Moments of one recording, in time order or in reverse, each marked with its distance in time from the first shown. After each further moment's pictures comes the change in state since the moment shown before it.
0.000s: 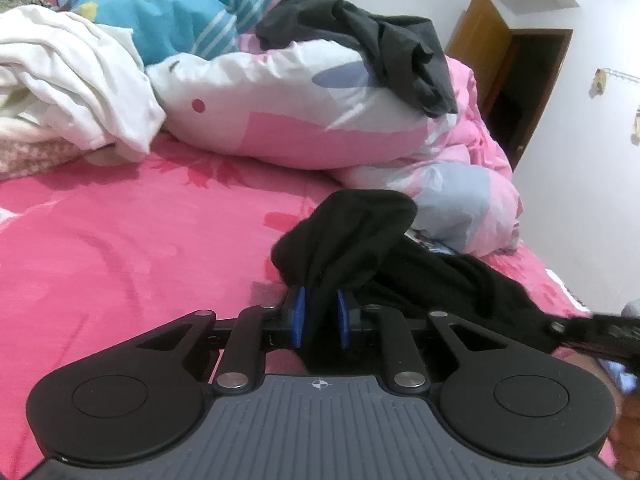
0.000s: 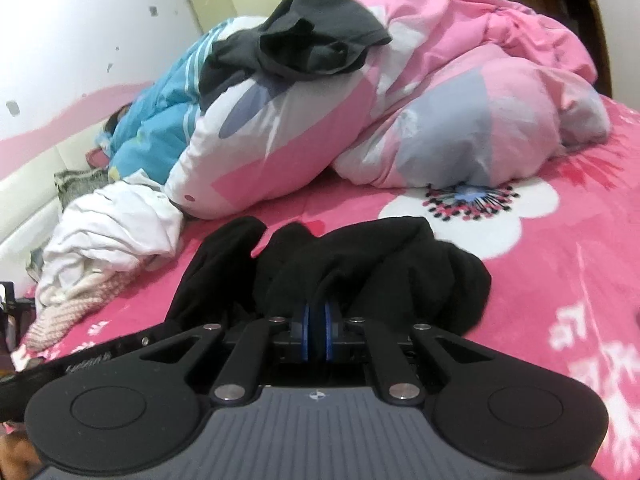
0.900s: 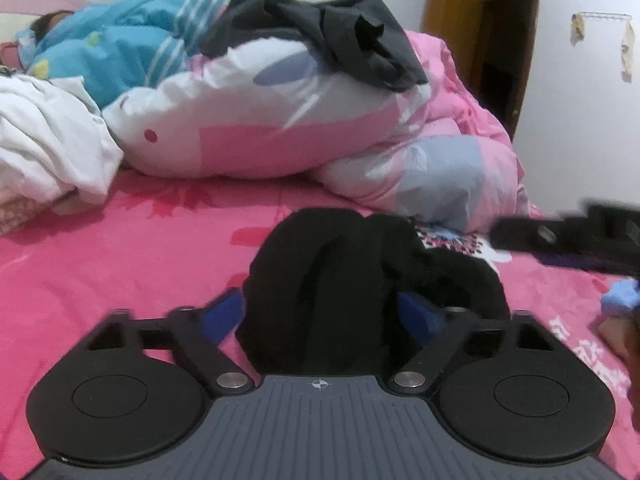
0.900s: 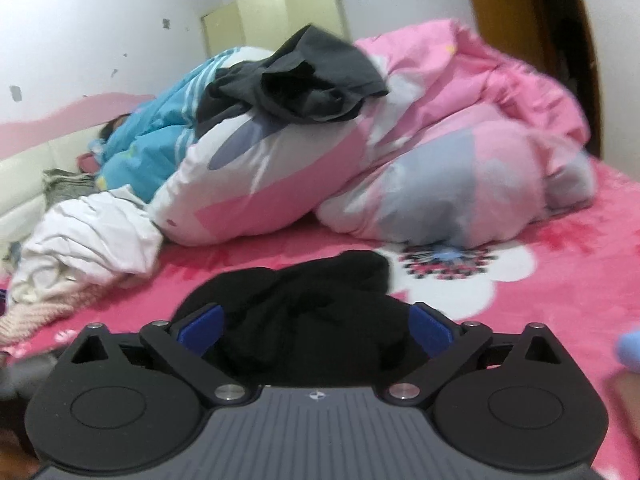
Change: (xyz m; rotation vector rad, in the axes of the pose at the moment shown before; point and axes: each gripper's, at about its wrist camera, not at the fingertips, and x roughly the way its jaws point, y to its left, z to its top) left arm 0.040 -0.049 -0.012 0.184 -0.010 0.044; right arm 0.023 -0.002 0.023 -0.126 -0.098 -0.042
